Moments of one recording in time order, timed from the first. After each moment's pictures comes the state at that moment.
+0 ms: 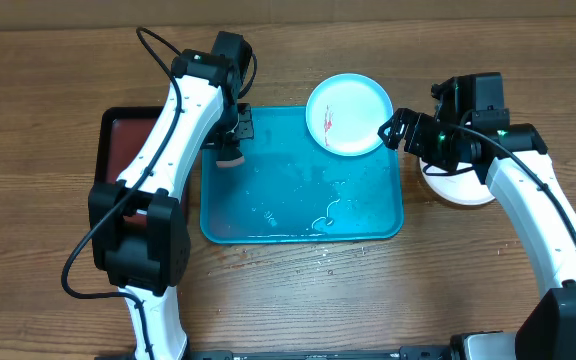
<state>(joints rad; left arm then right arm) -0.27 2.06 1.84 -1.26 -0.10 -0.42 0.07 1.56 1.20 -0.69 -0.37 0.42</state>
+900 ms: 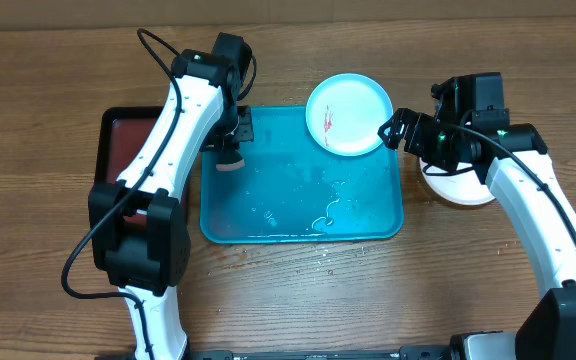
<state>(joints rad) -0.27 2.06 1.84 -1.29 -0.09 -0.41 0.07 1.56 1.20 -0.69 -0.37 0.42</state>
